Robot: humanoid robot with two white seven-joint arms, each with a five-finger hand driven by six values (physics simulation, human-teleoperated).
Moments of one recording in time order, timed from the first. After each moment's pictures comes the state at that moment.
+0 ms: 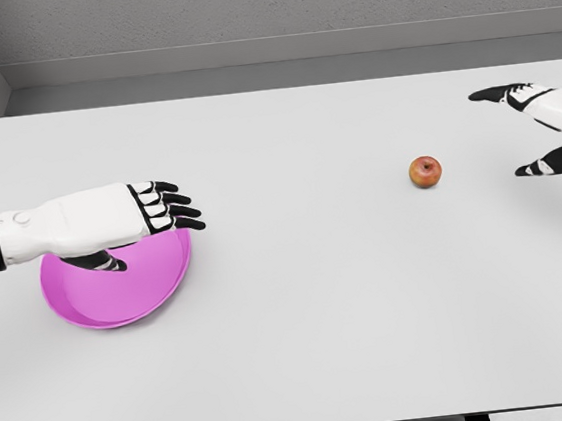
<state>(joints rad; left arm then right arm) -0.68 1.06 -0.86 -1.74 -0.34 -0.61 -0.28 -0.30 -0.72 0.02 -1.37 0.19 -0.61 0.61</state>
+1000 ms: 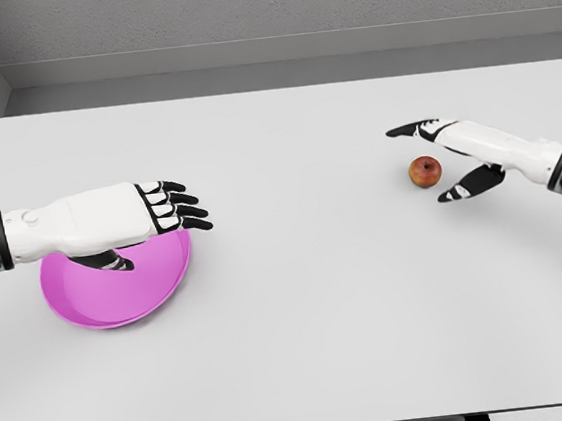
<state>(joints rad) -0.68 1.04 -0.86 -1.73 -0.34 -0.61 -0.29 -0.43 -0.59 0.26 -1.23 0.20 -0.61 0.61</state>
